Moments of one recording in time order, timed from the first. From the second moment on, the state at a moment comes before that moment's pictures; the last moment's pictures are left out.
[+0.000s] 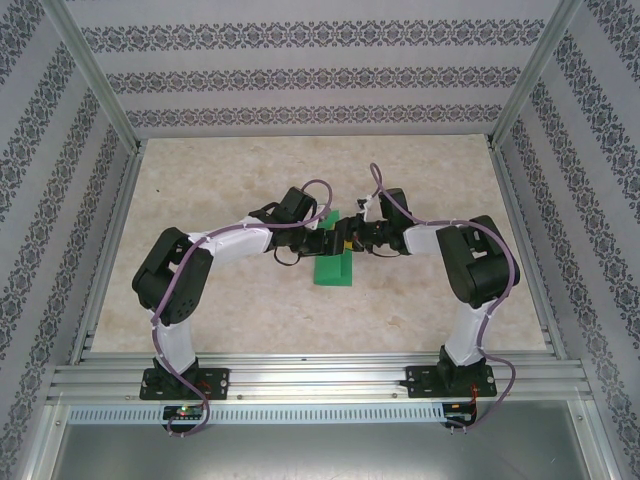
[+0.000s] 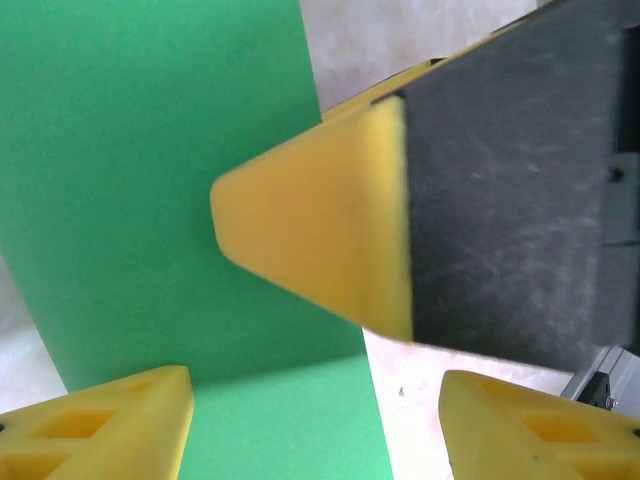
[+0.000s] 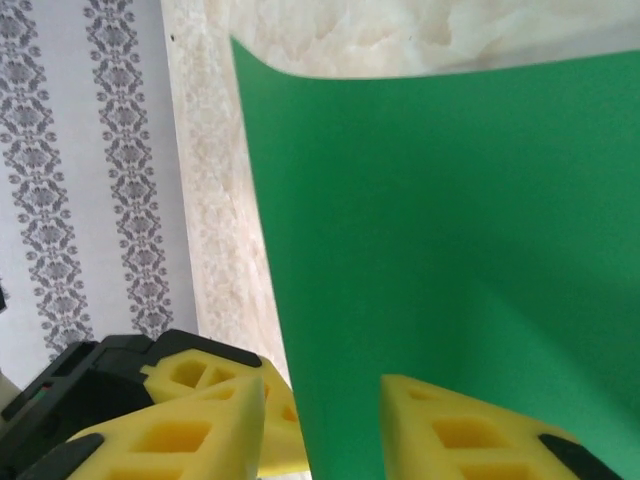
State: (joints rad) left arm -0.64 1.87 1.22 -0.29 0.49 -0.59; right arm 0.32 1.89 0.91 0.23 -0.87 0.82
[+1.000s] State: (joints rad) left arm -0.58 1.95 1.24 -0.38 0.37 -0.65; right arm 0.31 1.88 0.91 0.15 -0.86 0.78
